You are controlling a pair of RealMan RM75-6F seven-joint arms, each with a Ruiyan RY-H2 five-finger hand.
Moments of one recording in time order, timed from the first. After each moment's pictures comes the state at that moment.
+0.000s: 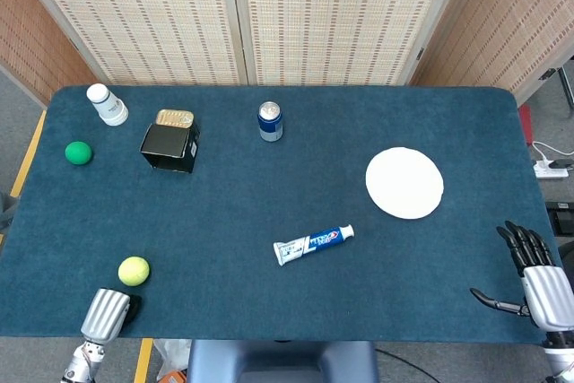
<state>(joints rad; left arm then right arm) -0.05 -1.99 0.12 -0.29 1.70 1.62 -0.43 0.00 -1.23 -0.01 -1.32 -1.61 1.56 0.31</state>
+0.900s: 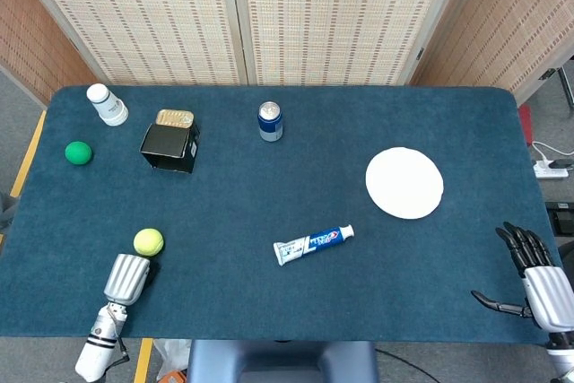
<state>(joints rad) -0.25 -2.05 0.03 -0.32 1.61 1.44 -0.31 0.01 -1.21 -0.02 -1.30 -1.63 1.56 0.37</state>
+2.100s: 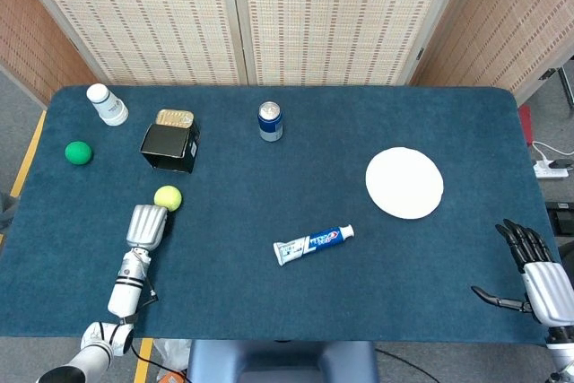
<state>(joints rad) -0.56 -2.10 -0.16 -0.30 1.43 1.10 -0.18 0.03 -1.20 -0.02 -1.31 -1.60 1.52 0.37</state>
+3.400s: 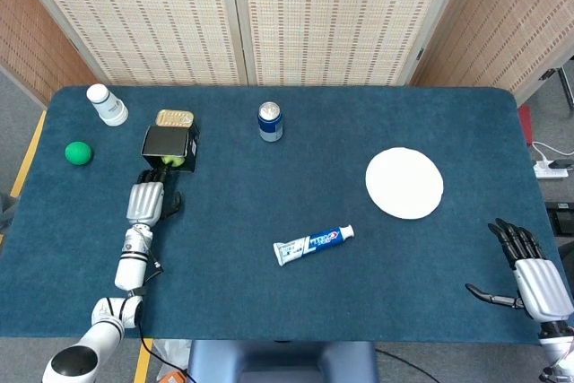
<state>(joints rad) -0.71 -2.10 -0.25 -0.23 1.32 0.96 -0.30 0.05 -1.20 -0.02 -1.34 -1.58 1.46 0.32</state>
